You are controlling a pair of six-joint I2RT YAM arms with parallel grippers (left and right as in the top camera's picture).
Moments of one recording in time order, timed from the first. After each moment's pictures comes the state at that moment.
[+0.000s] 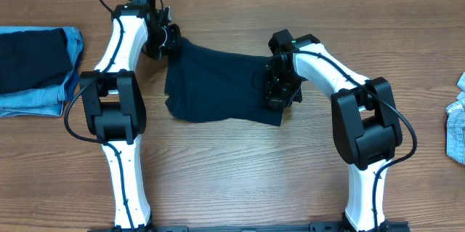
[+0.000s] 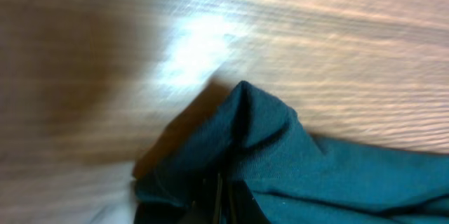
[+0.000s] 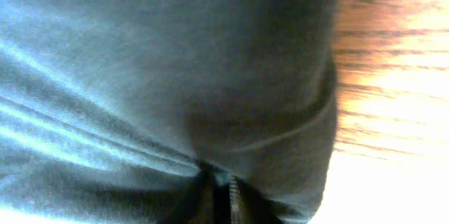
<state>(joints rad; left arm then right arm) 0.00 2.46 2.09 -0.92 0.35 -0.19 0.35 2.19 1.59 -1.09 -0.27 0.32</state>
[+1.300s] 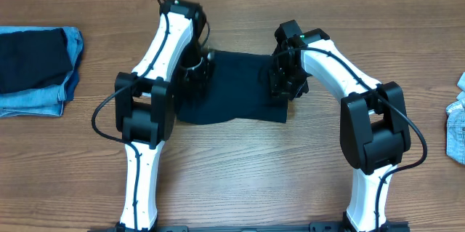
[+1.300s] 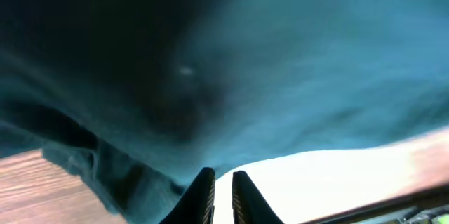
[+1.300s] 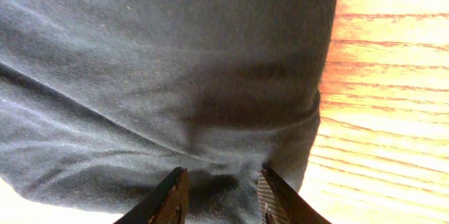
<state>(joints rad) -0.24 2.46 2.15 -1.61 0.20 -0.03 0.32 2.13 1.60 -1.05 -0.22 0.25</state>
